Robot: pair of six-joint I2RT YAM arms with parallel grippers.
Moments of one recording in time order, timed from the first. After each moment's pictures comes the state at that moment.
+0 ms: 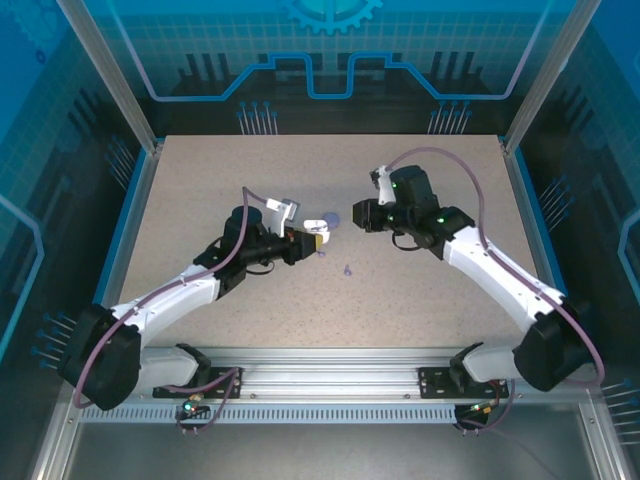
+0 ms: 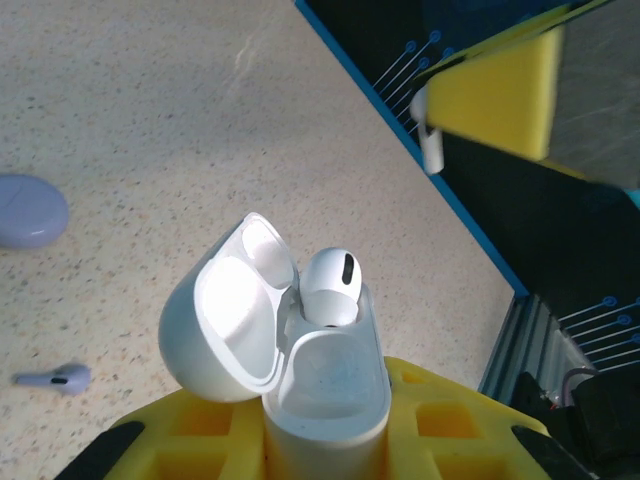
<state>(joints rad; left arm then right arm) -0.49 1.25 0.68 0.19 0.52 -0.49 0.51 1.33 1.14 -0.44 -0.22 0.43</state>
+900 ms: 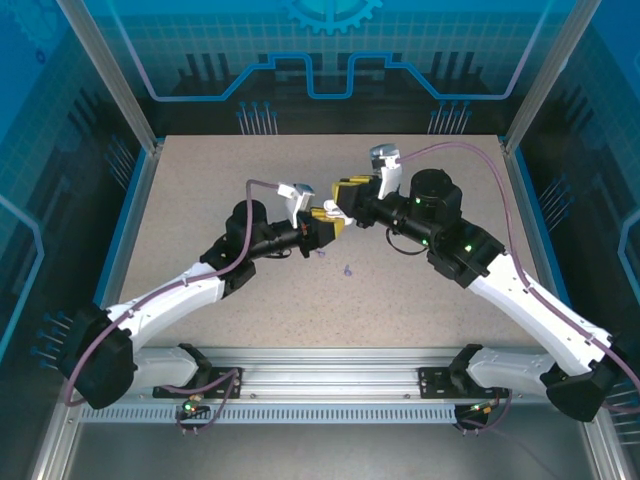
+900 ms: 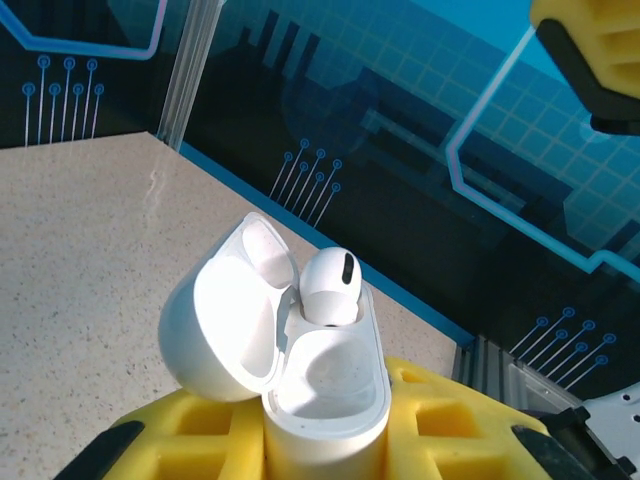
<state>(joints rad) -0.61 1.25 0.80 0.39 0.51 -0.39 0.74 1.13 1.24 -0.24 -0.11 0.38</state>
